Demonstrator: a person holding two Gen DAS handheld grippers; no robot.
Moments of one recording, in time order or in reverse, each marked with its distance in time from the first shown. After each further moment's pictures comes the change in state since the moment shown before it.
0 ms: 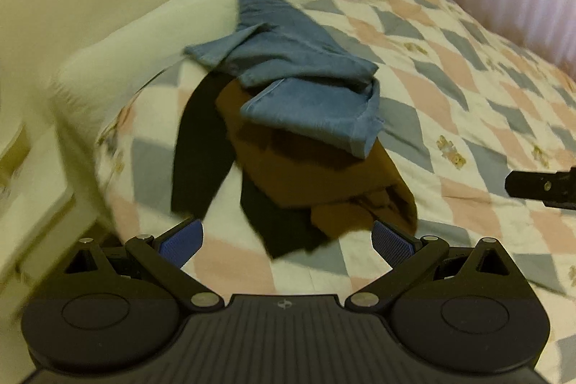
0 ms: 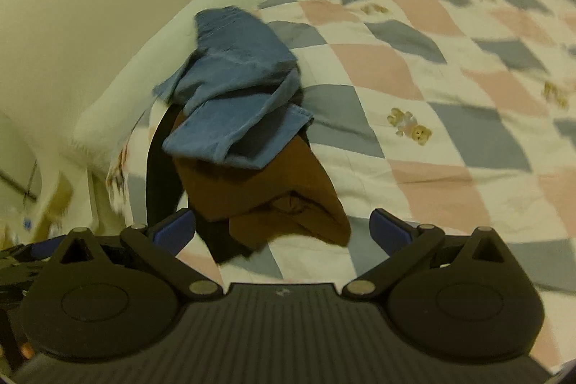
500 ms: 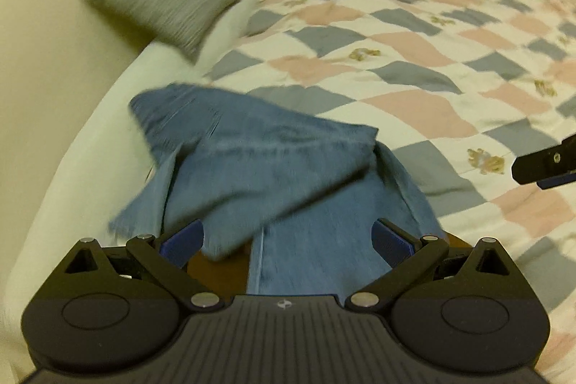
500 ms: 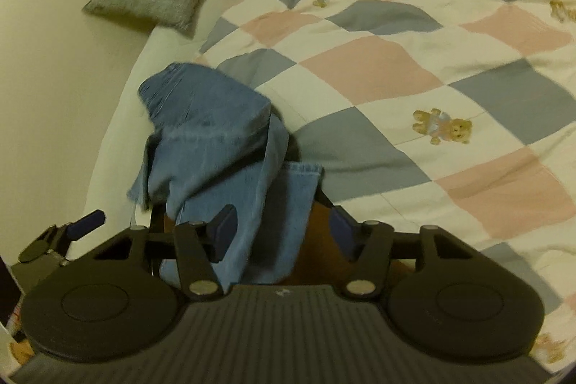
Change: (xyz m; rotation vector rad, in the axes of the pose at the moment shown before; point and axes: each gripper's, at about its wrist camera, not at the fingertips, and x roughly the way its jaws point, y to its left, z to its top) left arm 0.151 -0.017 0.158 0.547 -0.141 -0.098; right arm 0.119 -0.009 0.070 0.406 -0.063 0.005
